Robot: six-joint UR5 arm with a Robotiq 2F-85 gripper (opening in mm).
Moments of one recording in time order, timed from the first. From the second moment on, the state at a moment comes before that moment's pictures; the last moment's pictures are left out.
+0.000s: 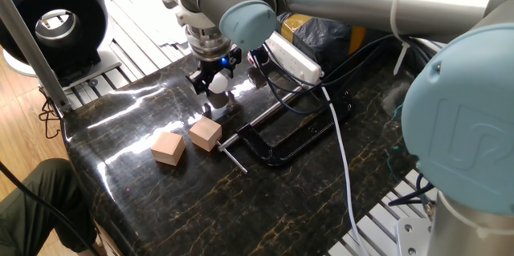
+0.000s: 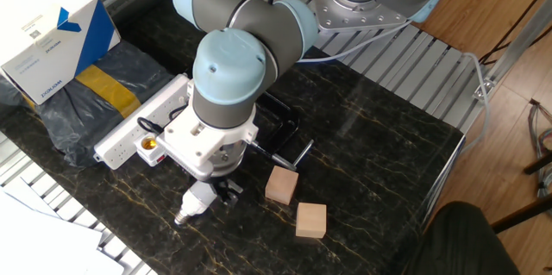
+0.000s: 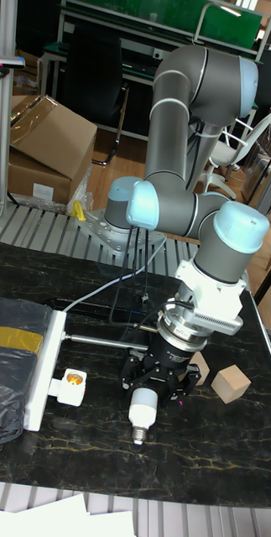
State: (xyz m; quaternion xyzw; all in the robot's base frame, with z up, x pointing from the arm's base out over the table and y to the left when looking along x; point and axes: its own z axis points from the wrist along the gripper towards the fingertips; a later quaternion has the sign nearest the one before) arm 0.641 0.073 0.016 -0.01 0.99 -0.07 0.07
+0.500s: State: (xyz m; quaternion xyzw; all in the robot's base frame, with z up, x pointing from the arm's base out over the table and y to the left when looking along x) arm 0.638 0.072 0.015 -0.01 0.99 -0.07 0.07
